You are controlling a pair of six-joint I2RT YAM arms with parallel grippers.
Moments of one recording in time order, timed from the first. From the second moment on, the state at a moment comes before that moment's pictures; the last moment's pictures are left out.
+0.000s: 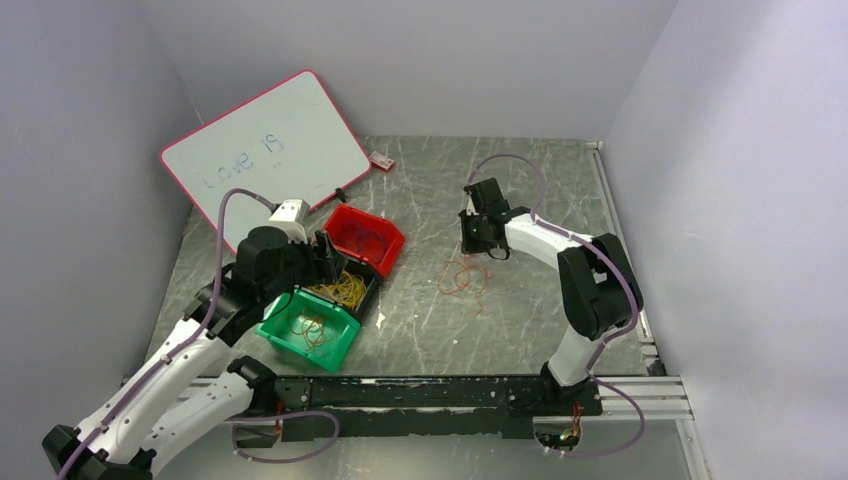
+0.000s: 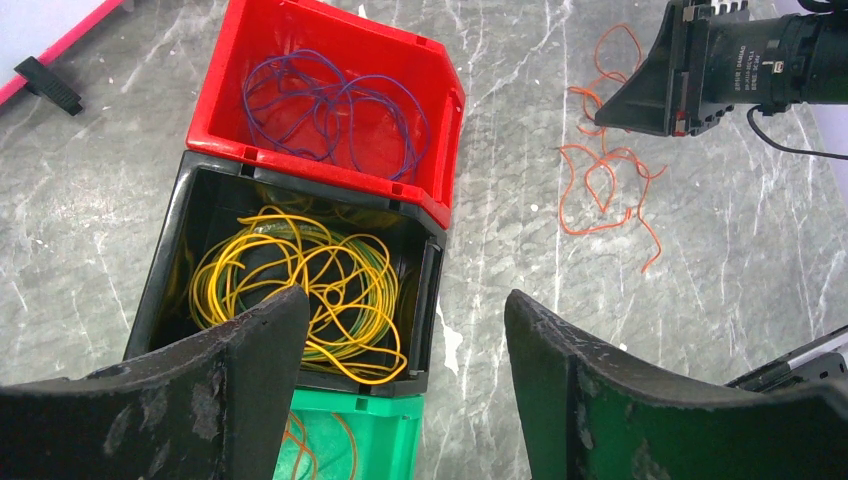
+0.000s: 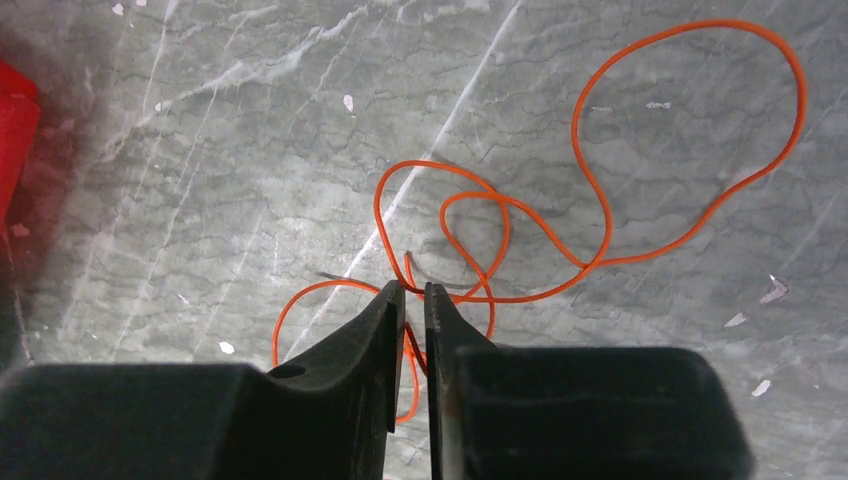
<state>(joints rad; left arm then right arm) -0.56 0.73 0.74 -0.47 -0.10 -0.46 0.41 1.73 1.05 -0.32 -0.05 0.25</state>
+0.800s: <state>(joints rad) -0.56 0.77 0.74 -0.32 0.03 -0.42 0.41 1.25 1.03 -0.36 -0.21 0.33</state>
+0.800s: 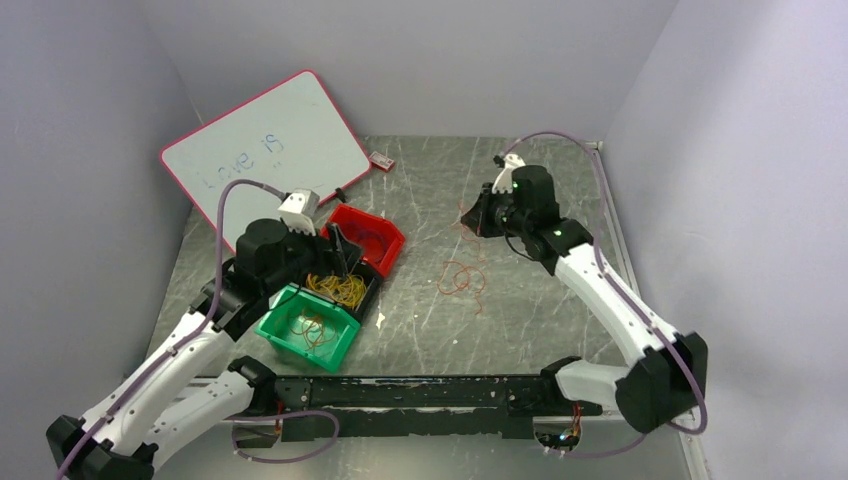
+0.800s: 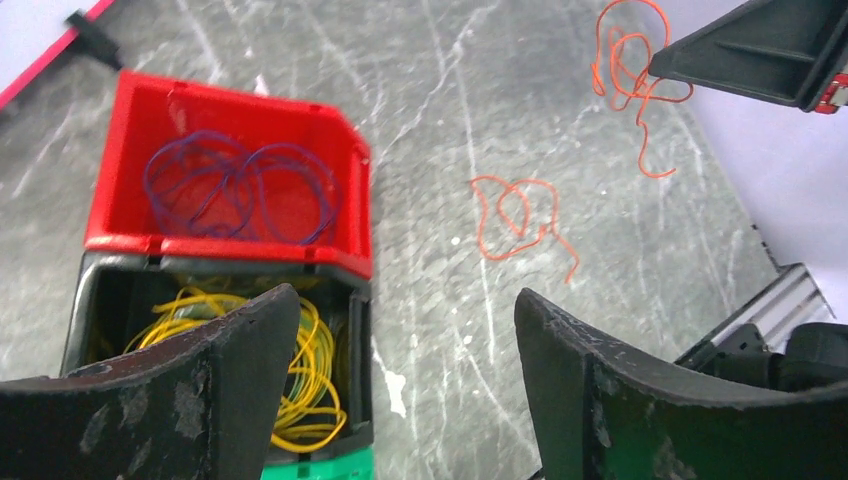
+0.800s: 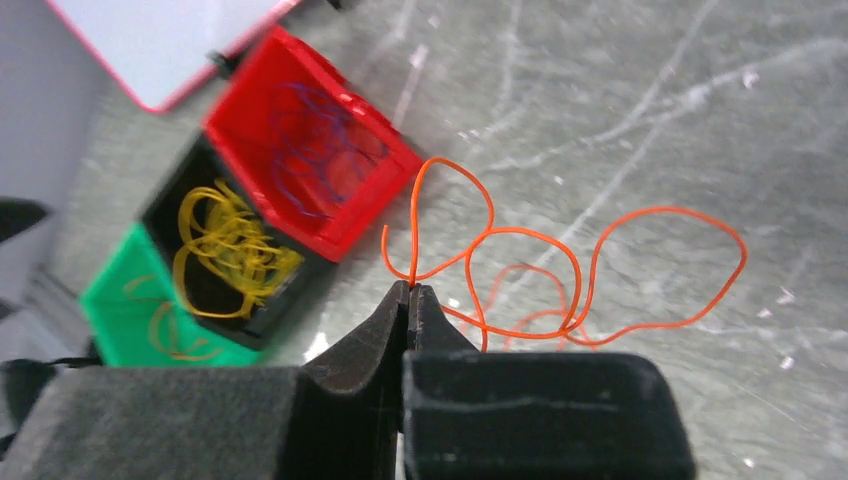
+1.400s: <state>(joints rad) -0.56 0.85 0.80 -0.09 0.21 -0.40 0.41 1.07 1.16 -0.30 -0.38 0.49</state>
